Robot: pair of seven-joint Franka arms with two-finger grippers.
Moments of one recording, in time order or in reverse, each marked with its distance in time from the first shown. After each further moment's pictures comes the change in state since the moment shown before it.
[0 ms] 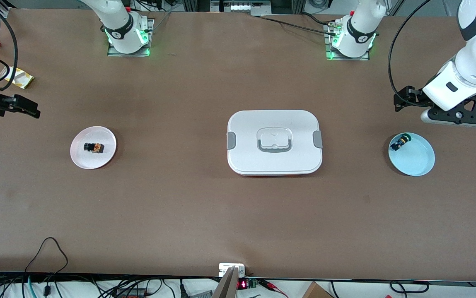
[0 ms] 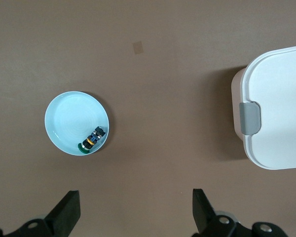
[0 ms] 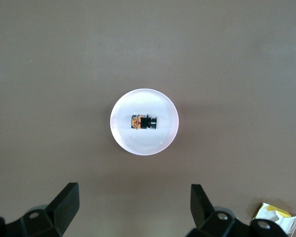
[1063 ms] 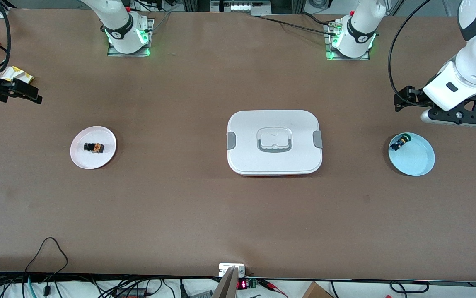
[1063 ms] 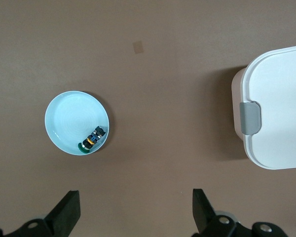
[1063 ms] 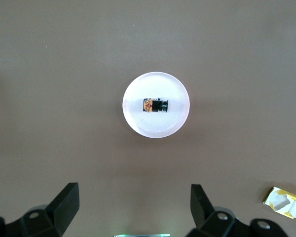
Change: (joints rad) left arm 0.000 0.000 0.000 0.000 0.000 -0.001 0.000; right arm 0.003 -0.040 0.003 0.007 0.037 -0.079 0.012
